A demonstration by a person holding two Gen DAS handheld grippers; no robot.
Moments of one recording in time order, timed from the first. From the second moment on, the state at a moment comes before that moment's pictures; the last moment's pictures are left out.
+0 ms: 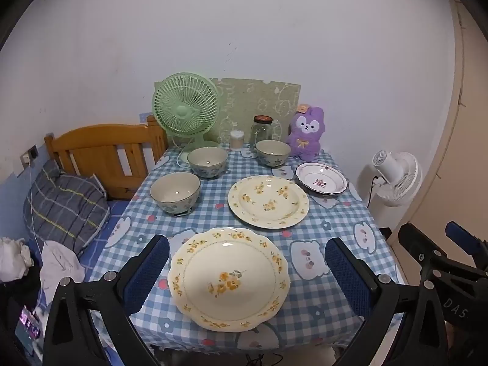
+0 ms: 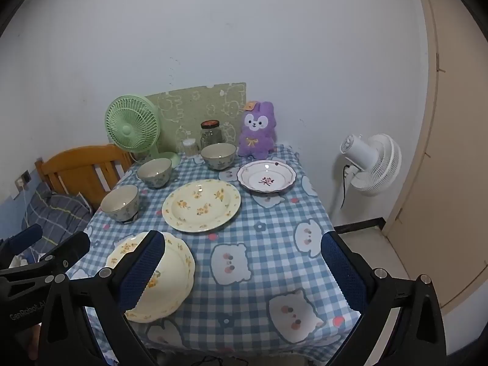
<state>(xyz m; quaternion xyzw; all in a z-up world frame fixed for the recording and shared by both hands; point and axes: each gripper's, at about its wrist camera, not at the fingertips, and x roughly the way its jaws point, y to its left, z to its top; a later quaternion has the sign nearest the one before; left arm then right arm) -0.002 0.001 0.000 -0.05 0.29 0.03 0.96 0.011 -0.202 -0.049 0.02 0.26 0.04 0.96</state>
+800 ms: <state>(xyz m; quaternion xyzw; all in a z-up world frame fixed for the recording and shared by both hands) -0.007 0.009 -0.004 -0.05 0.30 0.02 0.95 -0.001 -0.196 -0.042 0.01 0.27 0.02 0.96</state>
